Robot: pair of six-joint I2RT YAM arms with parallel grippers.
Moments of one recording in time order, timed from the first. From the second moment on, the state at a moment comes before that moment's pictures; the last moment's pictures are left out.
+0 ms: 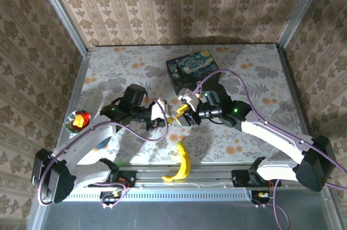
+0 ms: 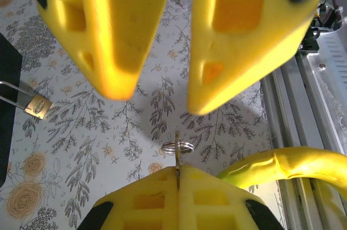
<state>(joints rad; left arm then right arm) -0.65 1.13 0.82 -0.48 0.76 0.65 0.74 1.24 0.96 -0.30 -0.51 -0.08</state>
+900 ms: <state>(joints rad) -0.65 1.10 0.81 -0.44 0.76 0.65 0.75 1.33 0.99 -0.33 -0.55 -0.10</state>
